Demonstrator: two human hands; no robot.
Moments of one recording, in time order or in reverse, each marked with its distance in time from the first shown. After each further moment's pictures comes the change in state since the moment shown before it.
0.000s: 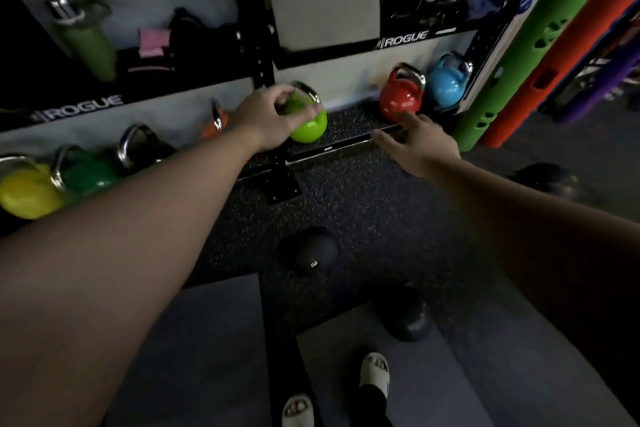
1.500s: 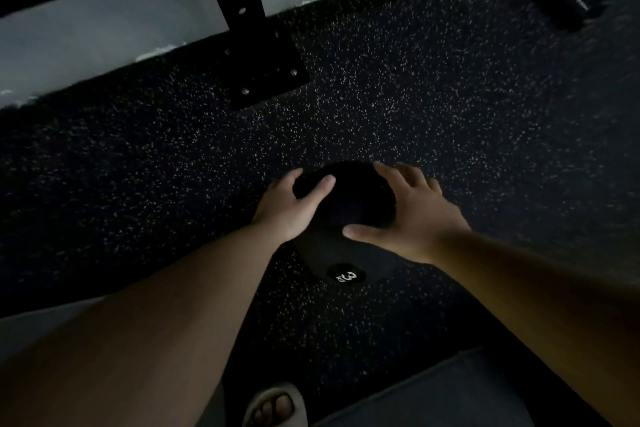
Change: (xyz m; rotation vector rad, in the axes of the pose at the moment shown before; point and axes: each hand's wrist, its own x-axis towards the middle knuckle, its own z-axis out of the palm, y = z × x) left_hand 0.214 -0.581 0.616 -0.123 -0.349 -0.562; right_hand 0.189 0.198 0.745 0.005 -0.564 0.042
